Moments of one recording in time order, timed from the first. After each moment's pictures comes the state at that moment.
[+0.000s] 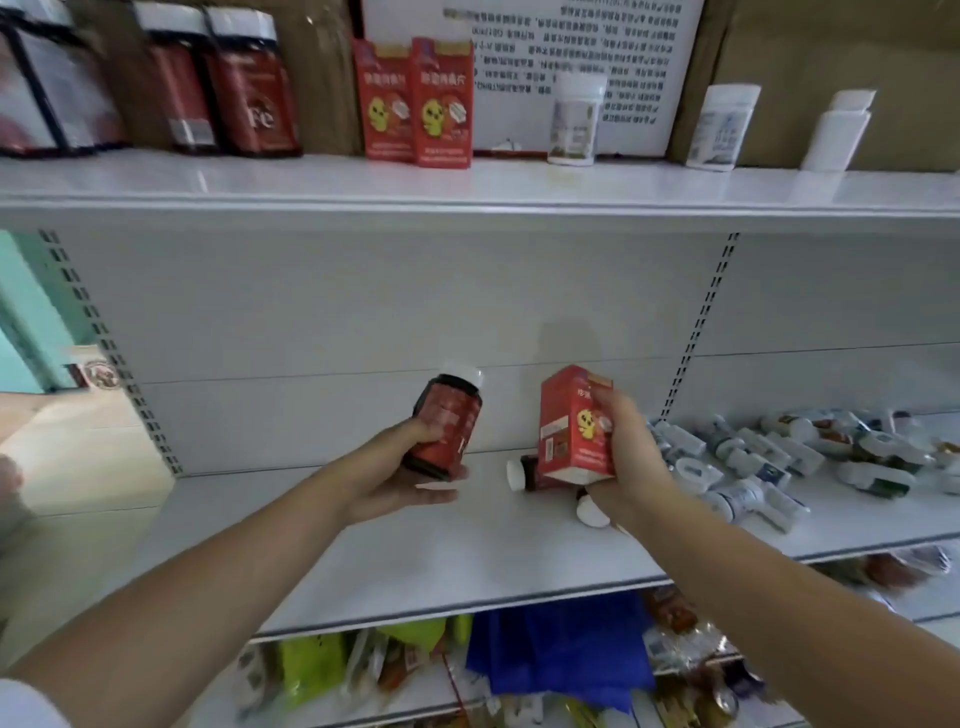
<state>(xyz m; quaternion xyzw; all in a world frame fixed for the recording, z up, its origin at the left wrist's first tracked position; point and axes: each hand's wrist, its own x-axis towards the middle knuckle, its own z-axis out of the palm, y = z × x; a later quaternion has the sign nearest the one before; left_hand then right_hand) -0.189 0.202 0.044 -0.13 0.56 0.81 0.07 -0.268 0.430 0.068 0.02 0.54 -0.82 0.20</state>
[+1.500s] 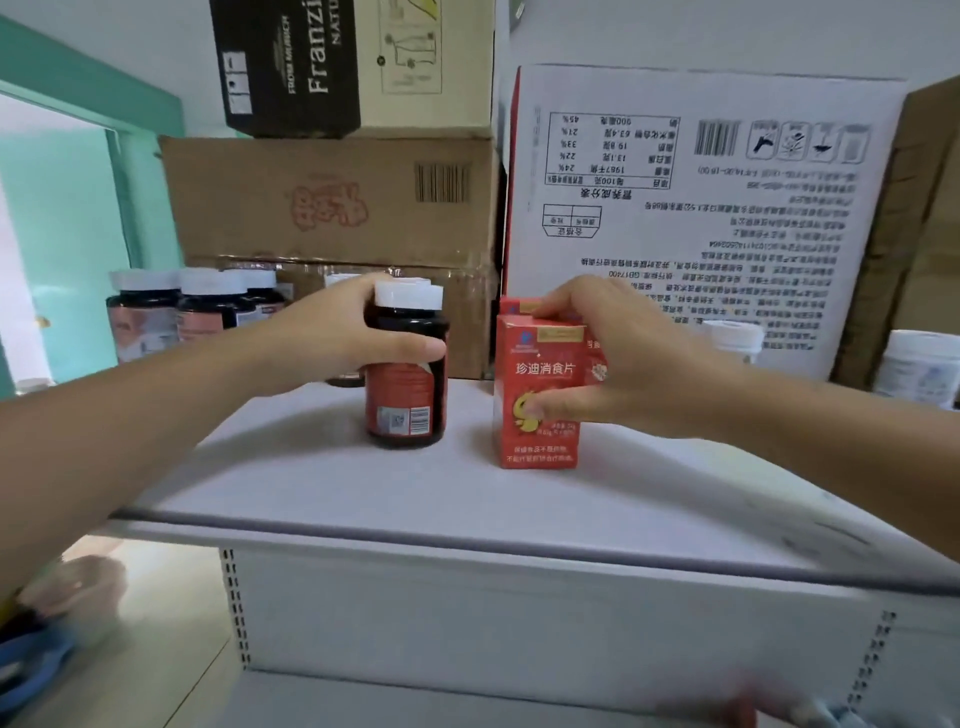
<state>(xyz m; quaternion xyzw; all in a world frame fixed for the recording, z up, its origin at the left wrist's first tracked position) -0.199 0.065 0.344 -0.08 0.88 0.40 -0.24 -0.330 0.292 0.342 -0.58 0.77 -0.21 -0.19</state>
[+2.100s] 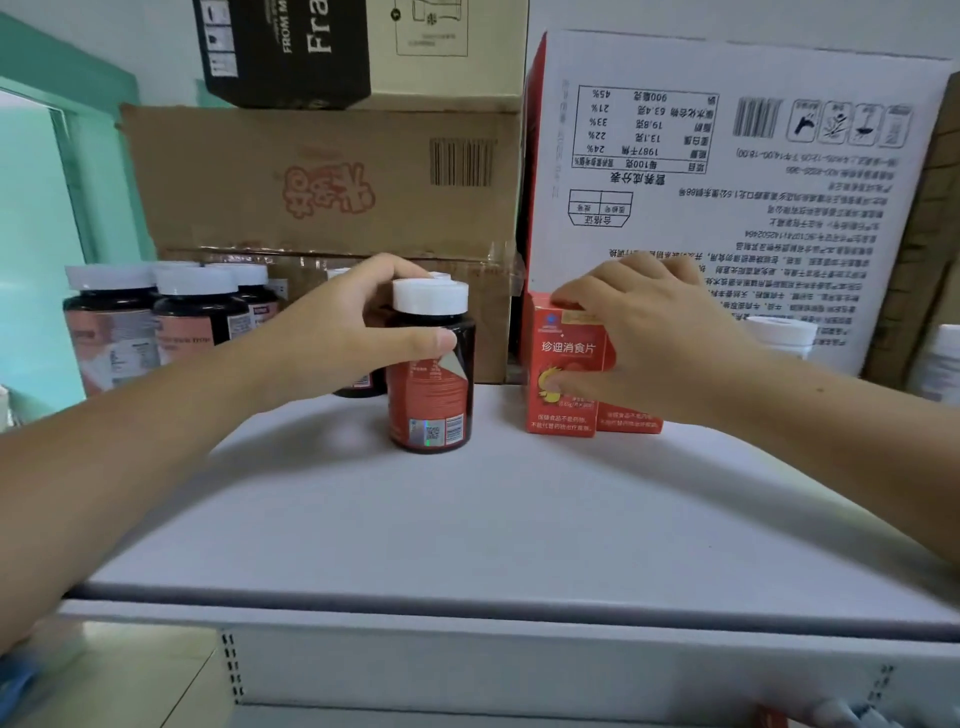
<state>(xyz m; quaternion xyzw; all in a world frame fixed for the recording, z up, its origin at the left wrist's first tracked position) -0.210 0.022 0.335 0.01 0.87 0.41 -0.28 -0.358 0.245 0.339 -0.47 0.79 -0.01 -0.38</state>
